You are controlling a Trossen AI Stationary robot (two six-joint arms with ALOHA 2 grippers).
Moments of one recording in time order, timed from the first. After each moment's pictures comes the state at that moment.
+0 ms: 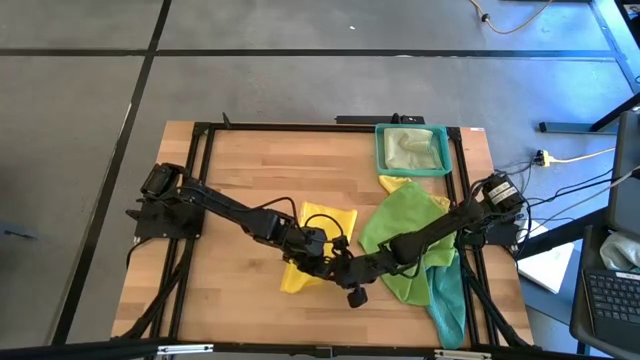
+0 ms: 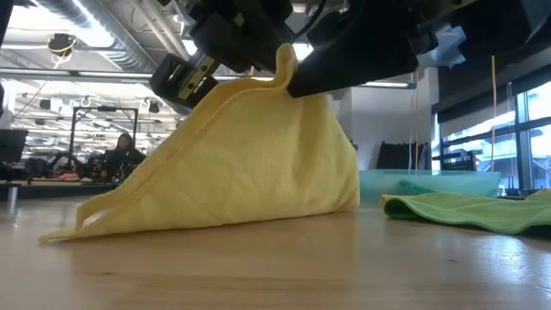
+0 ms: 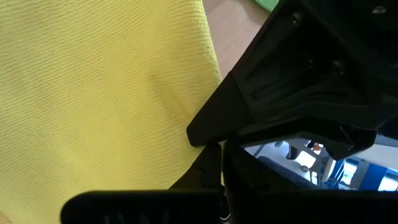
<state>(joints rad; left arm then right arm) -0.27 1.80 1.24 -0.24 0.20 -1.41 0.46 1.81 1.04 0.14 0.26 -0.09</state>
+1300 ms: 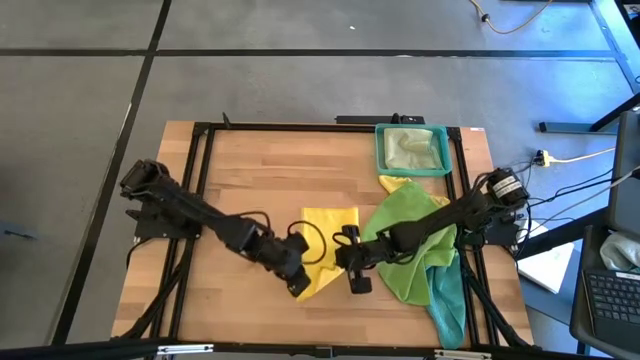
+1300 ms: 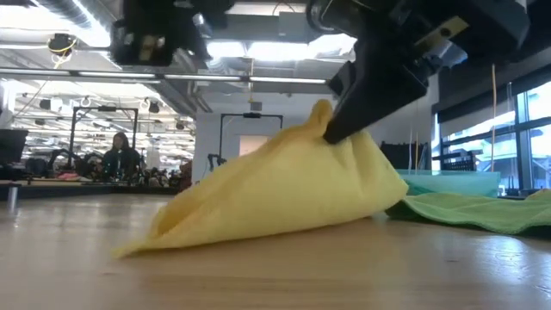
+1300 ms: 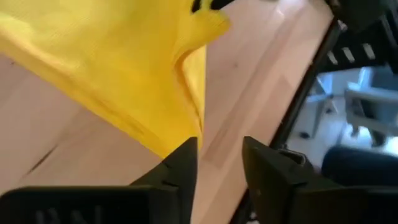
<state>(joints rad) -0.43 1.64 1.21 -0.47 -0.08 -1.17 0.38 1.75 1.04 -0.14 0.16 0.16</state>
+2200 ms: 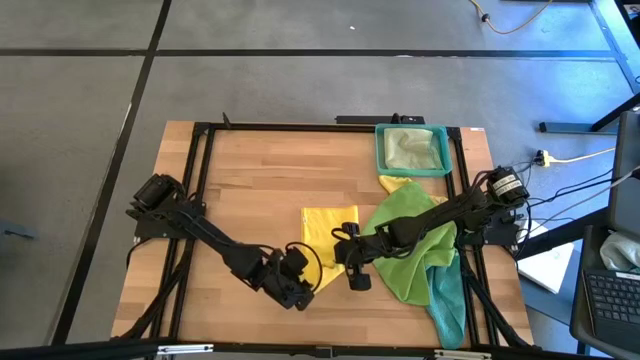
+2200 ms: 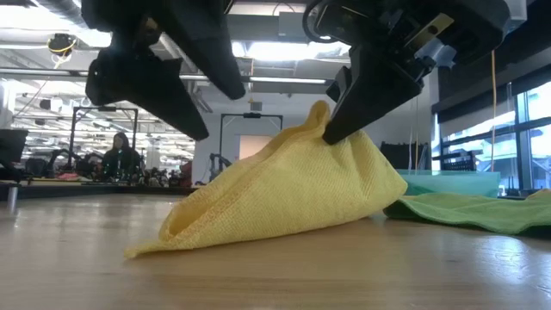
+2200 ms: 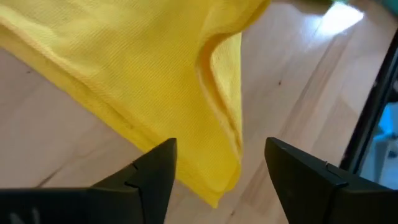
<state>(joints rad) -0.56 1.81 1.21 -0.41 -0.40 -1.24 0.35 1.75 1.04 -0.15 0.09 0.20</state>
